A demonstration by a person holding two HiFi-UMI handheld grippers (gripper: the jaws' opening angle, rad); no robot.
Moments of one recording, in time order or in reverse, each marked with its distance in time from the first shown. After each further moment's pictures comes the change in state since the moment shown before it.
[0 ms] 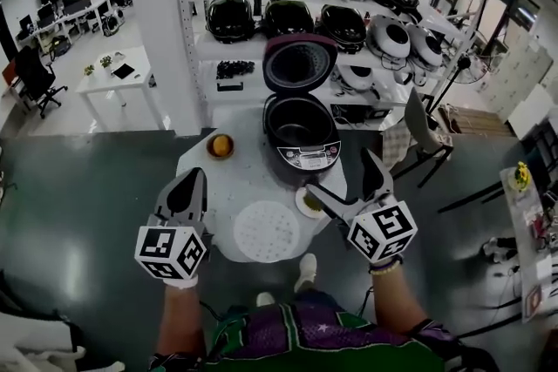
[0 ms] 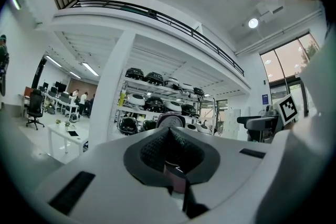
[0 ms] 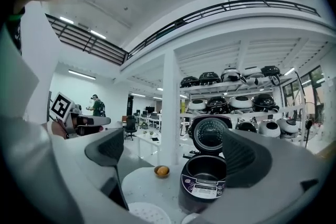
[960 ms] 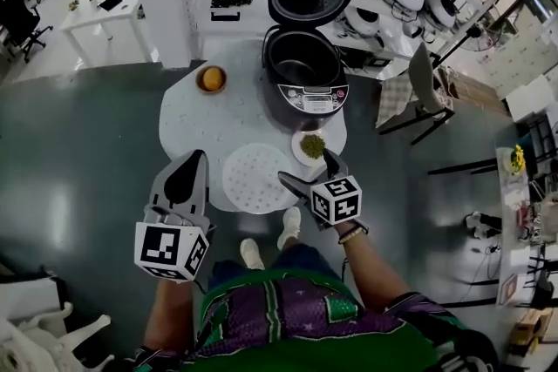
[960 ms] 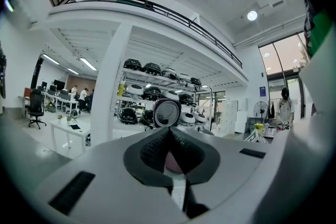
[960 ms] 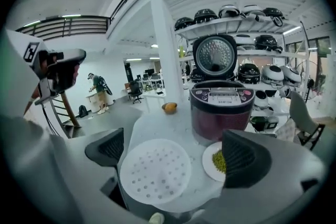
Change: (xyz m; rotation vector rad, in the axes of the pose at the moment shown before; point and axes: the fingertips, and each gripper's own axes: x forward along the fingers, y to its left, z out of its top) left arm -0.026 -0.016 -0.078 0.019 0.094 -0.003; right arm 0.032 0.021 -0.274 0.157 0.507 0.045
